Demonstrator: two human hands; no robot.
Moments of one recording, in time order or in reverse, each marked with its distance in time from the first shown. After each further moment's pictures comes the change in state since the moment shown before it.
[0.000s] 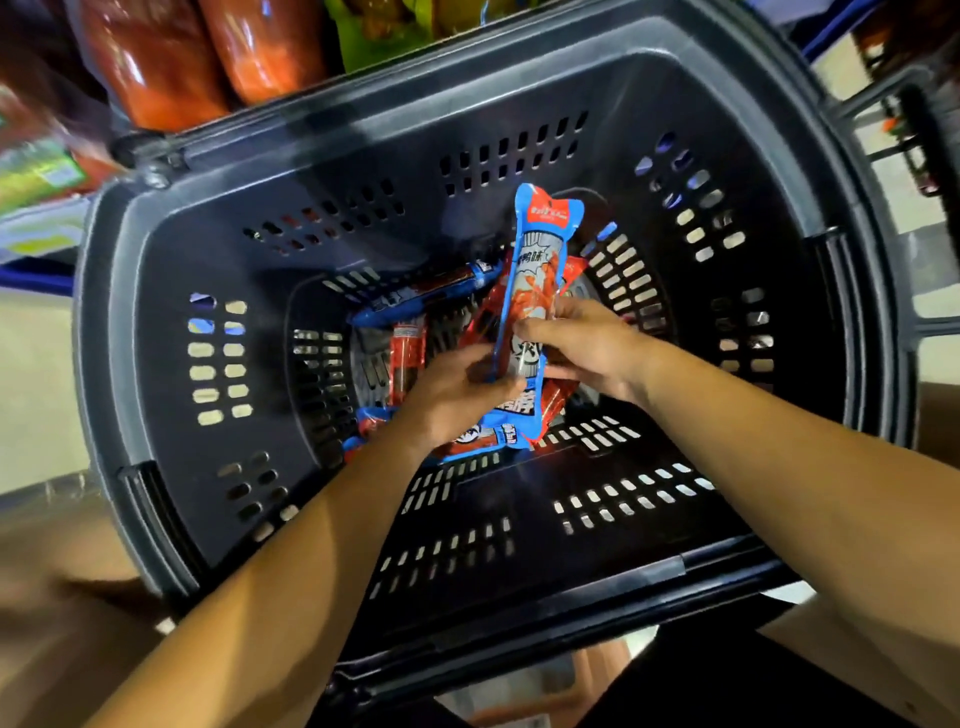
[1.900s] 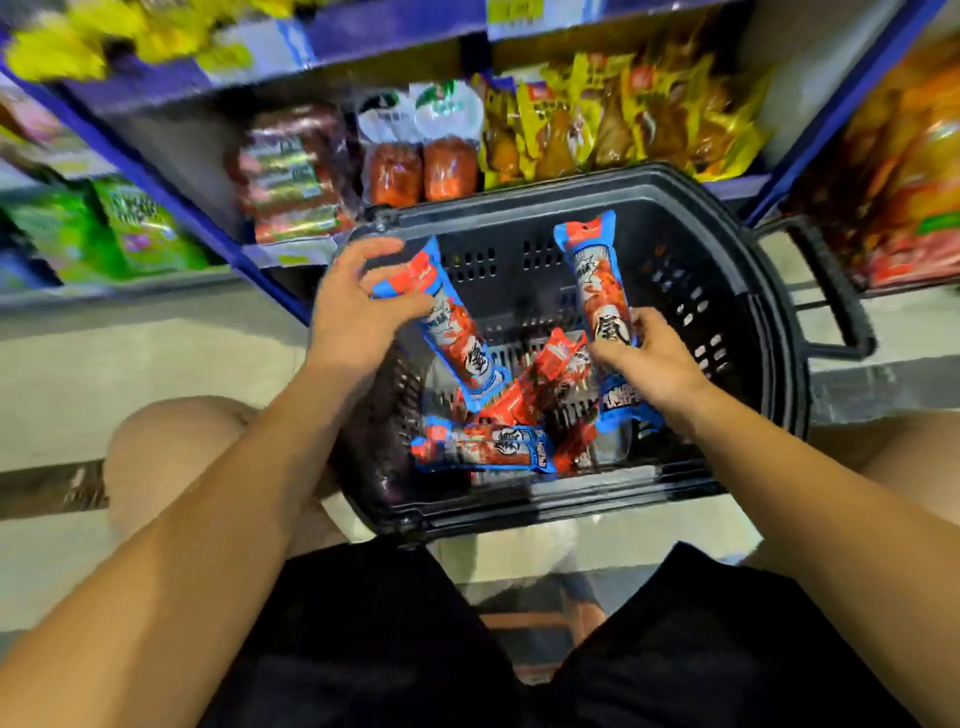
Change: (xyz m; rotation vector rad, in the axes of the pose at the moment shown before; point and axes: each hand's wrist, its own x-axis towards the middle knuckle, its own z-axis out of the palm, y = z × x) left_hand -0.176 0.084 -0.087 -0.341 0.738 0.475; right_hand -0.138 -0.015 0.018 -0.323 0.380 -0.490
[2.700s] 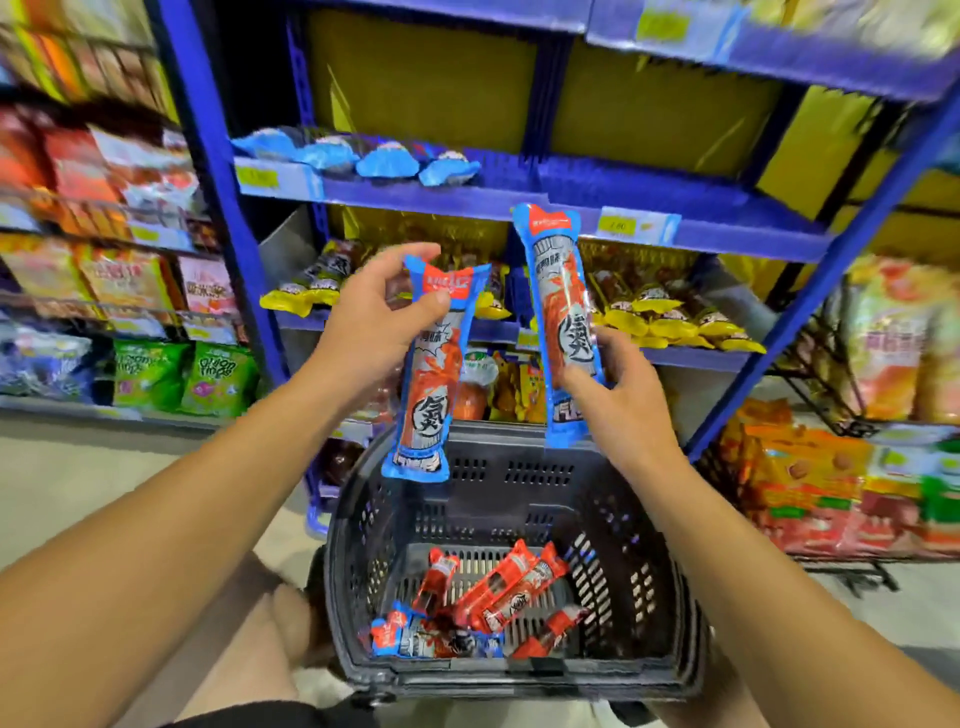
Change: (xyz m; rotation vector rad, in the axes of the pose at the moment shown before) left_hand -0.024 0.207 -0.058 -0.111 -0.023 0.536; right_hand -0.107 -0.228 -0.025 0.036 0.092 -0.710
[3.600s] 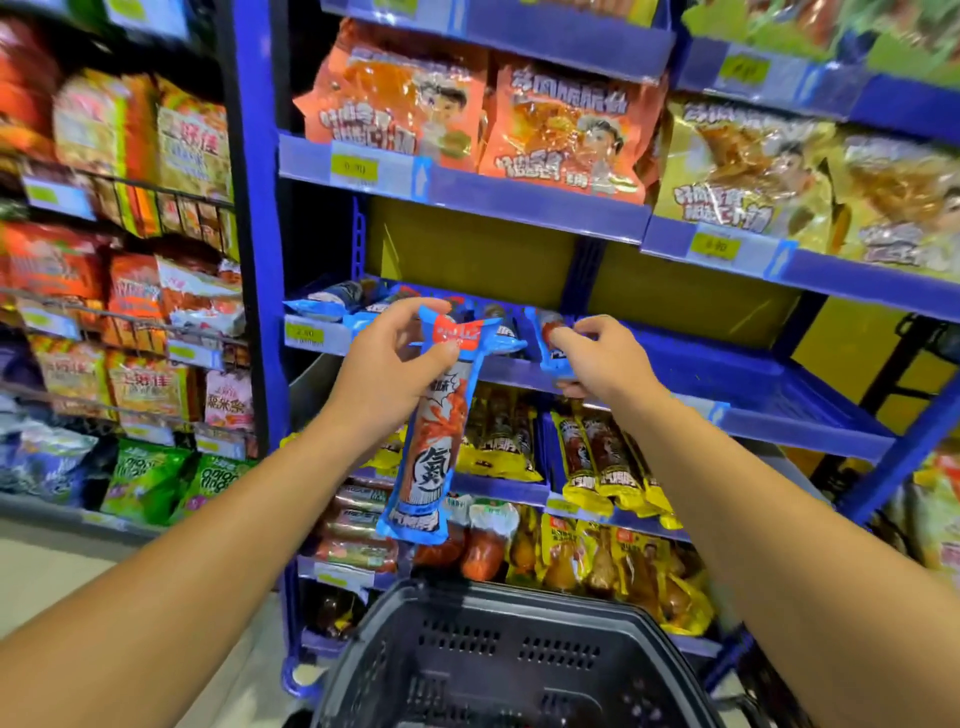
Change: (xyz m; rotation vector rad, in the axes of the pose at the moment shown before) left_hand 0.108 0.033 -0.040 -0.013 0.131 0.075; right_hand 0.223 -0.104 0.053 -0.242 0.012 0.055
